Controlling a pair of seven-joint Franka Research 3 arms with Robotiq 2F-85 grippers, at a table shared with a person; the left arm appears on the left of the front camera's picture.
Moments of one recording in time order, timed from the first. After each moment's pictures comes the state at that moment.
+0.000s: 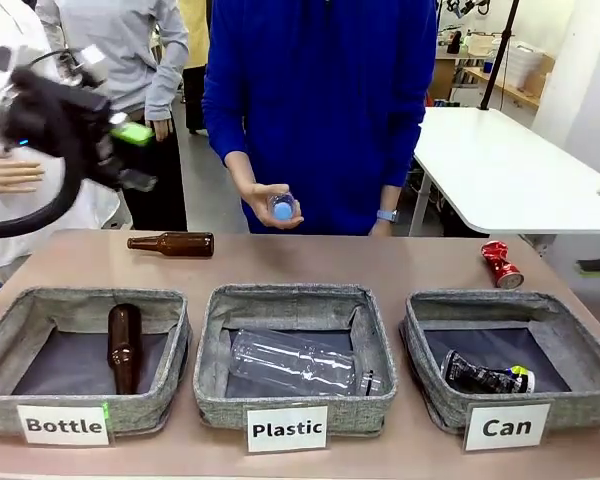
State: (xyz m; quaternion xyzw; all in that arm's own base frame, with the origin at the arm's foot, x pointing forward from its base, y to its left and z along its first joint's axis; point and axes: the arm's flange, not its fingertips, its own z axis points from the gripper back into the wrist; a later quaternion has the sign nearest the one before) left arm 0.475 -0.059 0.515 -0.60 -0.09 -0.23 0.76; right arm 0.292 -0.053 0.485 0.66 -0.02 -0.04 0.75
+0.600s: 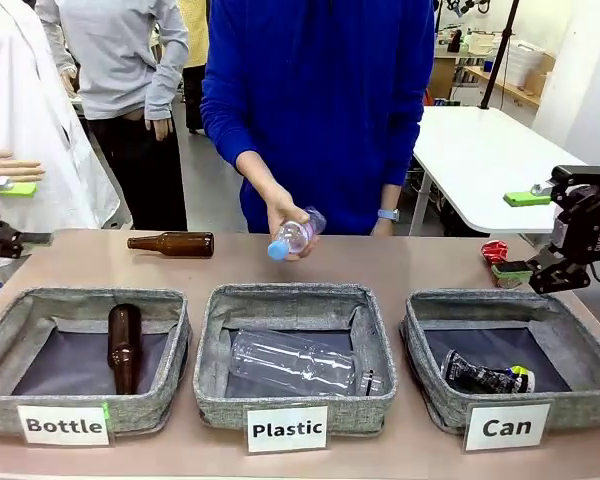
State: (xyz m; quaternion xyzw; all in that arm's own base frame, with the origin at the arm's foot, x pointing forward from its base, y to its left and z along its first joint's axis) left arm 0.429 0.098 0.409 -0.65 -0.14 -0.04 0.75; right arm 0.330 0.005 0.459 0.66 0.03 -0.05 0.75
